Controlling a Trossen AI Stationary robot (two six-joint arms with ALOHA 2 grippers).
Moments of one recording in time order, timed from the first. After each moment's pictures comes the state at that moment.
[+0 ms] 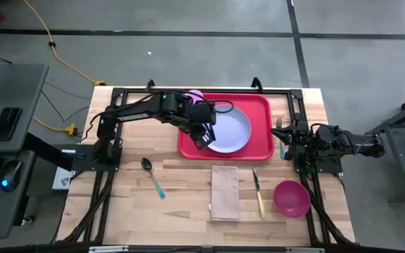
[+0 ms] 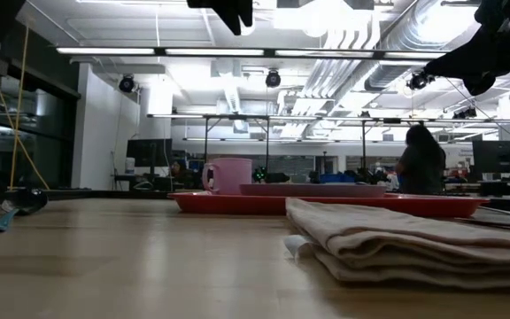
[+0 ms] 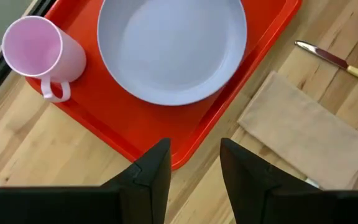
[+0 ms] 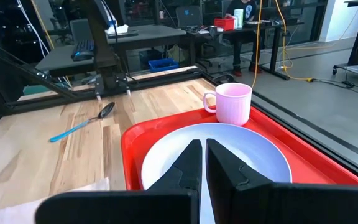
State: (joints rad) left arm 0.01 1.97 2.36 -1.57 -0.23 -0.57; right arm 0.09 0.03 0.30 -0.41 0.41 0.16
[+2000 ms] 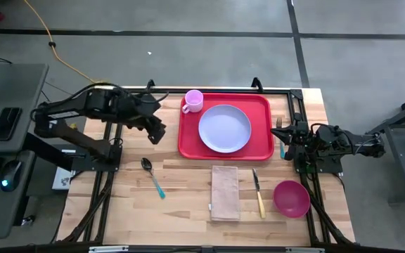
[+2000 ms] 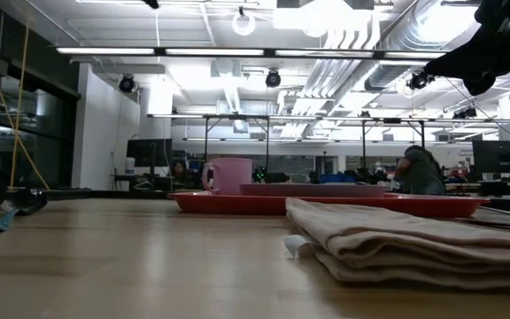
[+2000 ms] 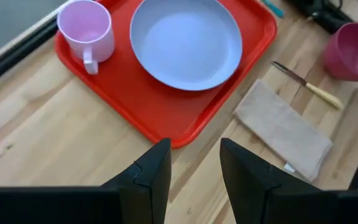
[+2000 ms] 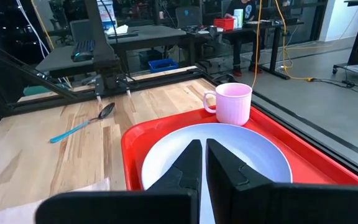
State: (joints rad) left arm 0.01 1.25 1.60 -1.27 -0.24 -0.66; right arm 0.09 0.03 0.30 -0.41 0.41 0.16
